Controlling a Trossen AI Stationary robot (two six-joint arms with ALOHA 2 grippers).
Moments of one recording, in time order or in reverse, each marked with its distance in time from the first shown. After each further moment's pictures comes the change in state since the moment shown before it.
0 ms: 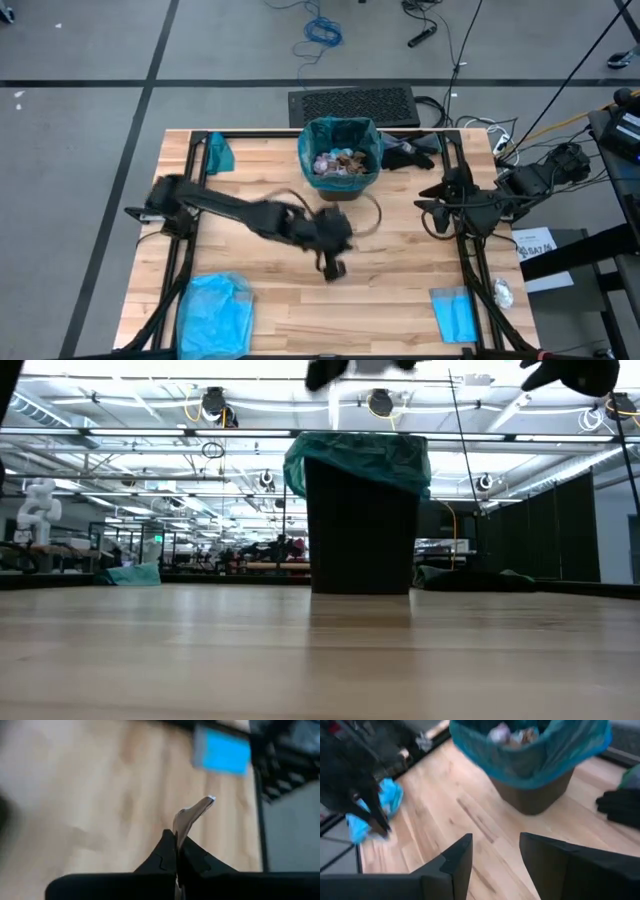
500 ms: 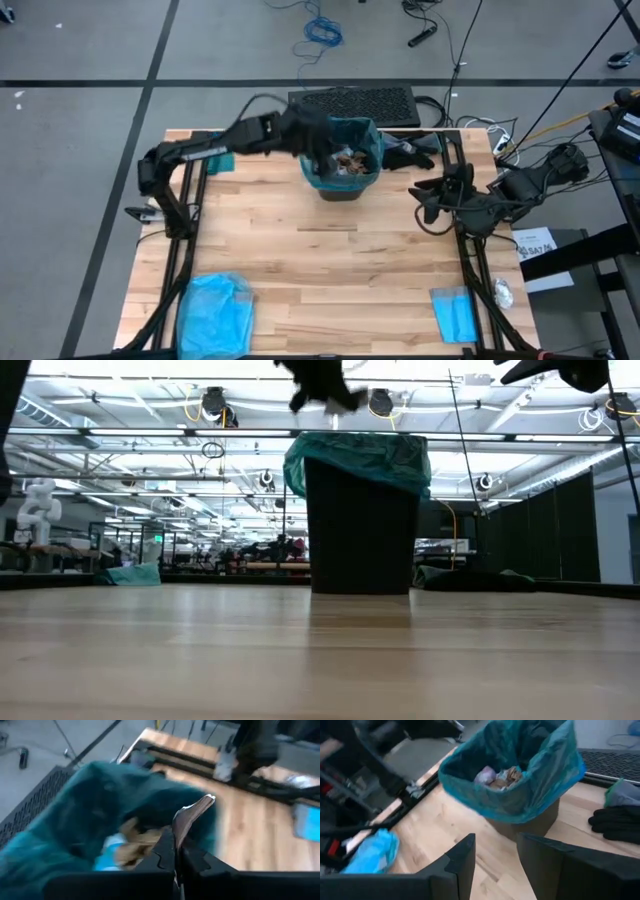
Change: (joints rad) left arm 0.506 -0.144 0.028 -0.025 0.140 0.330; right arm 0.004 0.060 0.000 0.081 0.217 0.140
